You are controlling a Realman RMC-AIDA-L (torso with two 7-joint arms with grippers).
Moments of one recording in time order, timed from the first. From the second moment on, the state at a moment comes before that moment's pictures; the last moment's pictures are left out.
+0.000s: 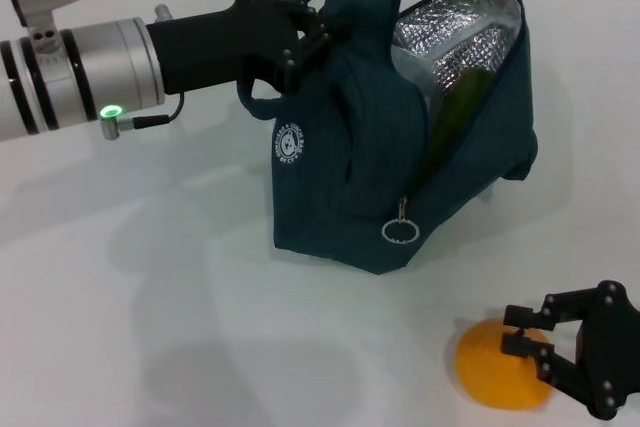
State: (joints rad) left arm -0.52 -2.09 1.13 0.82 1.51 1.29 -1.34; right arm 0.27 2.00 -1.09 -0.42 -1.57 -1.73 0.73
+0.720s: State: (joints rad) left arm -0.51 -2.09 1.13 0.83 1.51 1.28 -1.33; right arm 0.30 2.00 -1.08 -0.42 -1.56 -1.72 0.74
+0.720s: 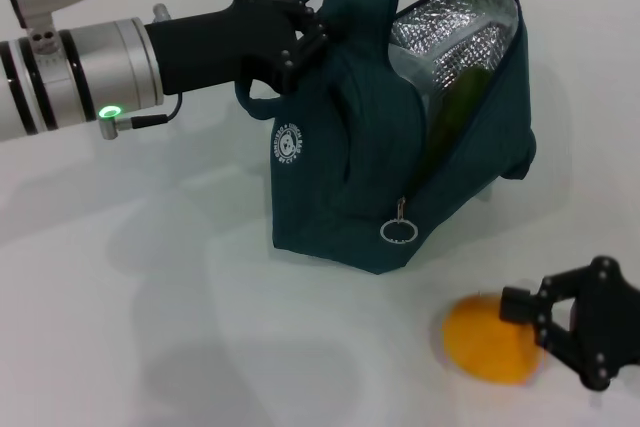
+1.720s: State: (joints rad) left arm -0.49 -2.09 1.13 0.83 1.50 1.29 -1.28; right arm 0.48 2.02 -0.98 -0.42 -1.05 -1.87 0.75
